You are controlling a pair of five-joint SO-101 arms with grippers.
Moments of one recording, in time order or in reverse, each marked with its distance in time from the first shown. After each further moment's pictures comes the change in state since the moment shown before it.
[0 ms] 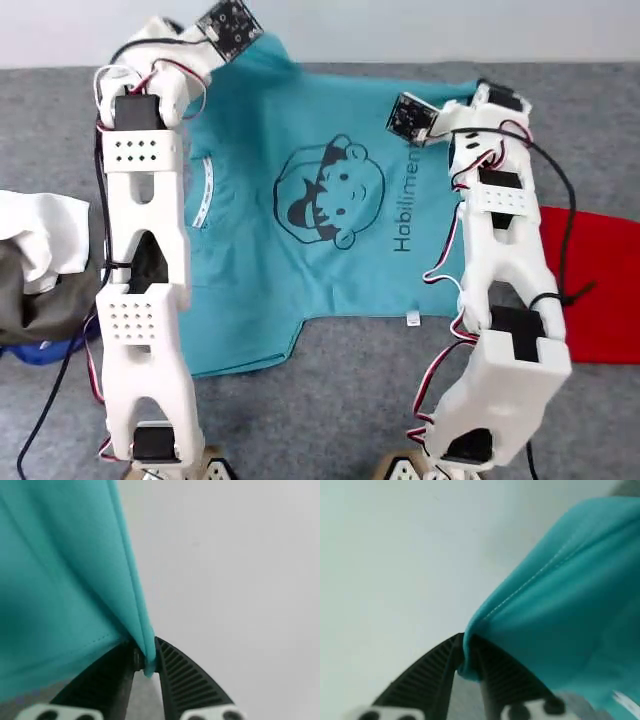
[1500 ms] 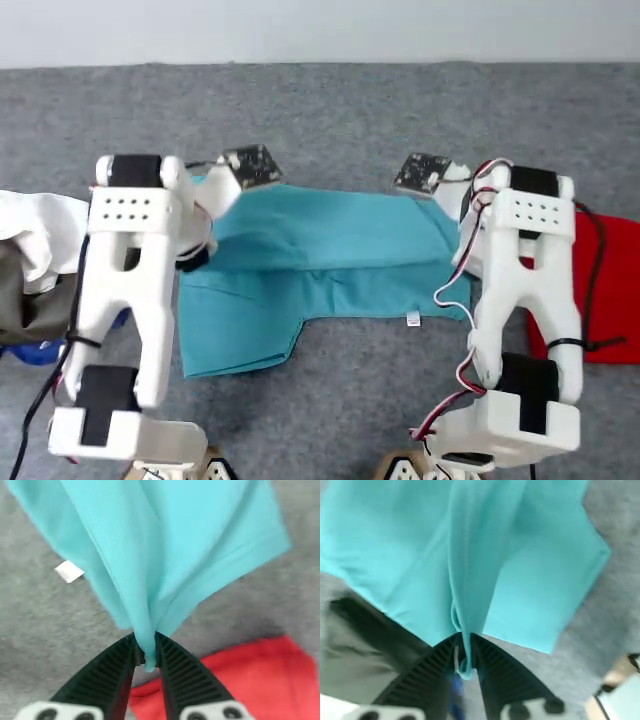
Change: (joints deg) left arm 3.3 -48.3 70.7 36.2 -1.1; right arm 2.5 -17.6 5.5 78.3 -8.5
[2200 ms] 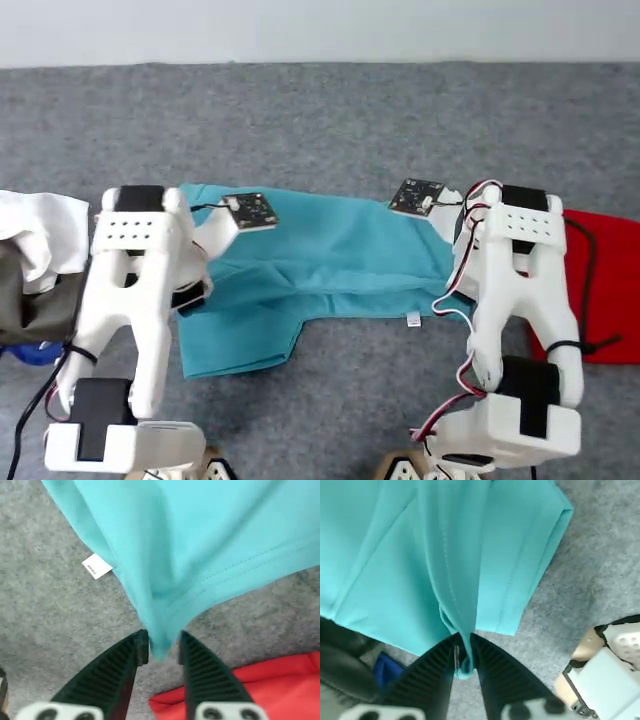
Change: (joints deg) left arm -2.6 -2.4 14.1 -1.3 -3.3; right arm 0.0 -1.2 7.6 -1.5 0.0
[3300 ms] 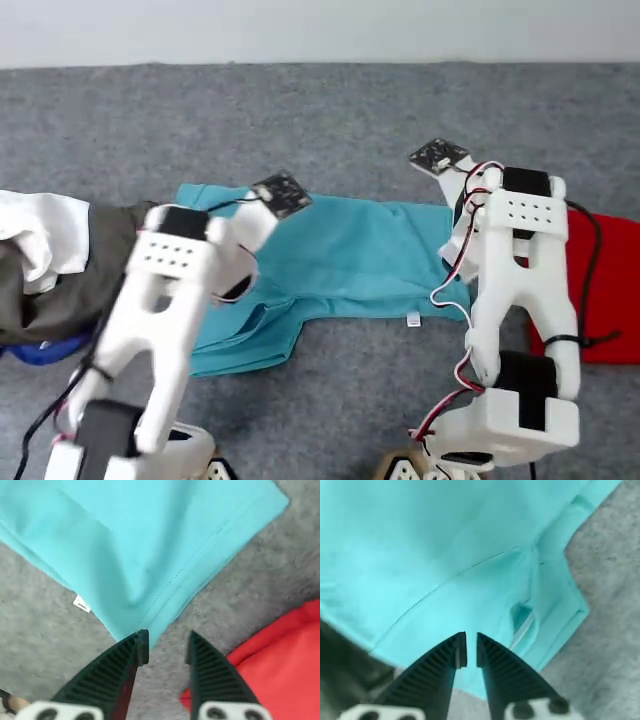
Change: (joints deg) left arm 13.9 -4.5 8.4 -18.0 23.5; right arm -1.4 1.8 -8.4 3.0 -25.6
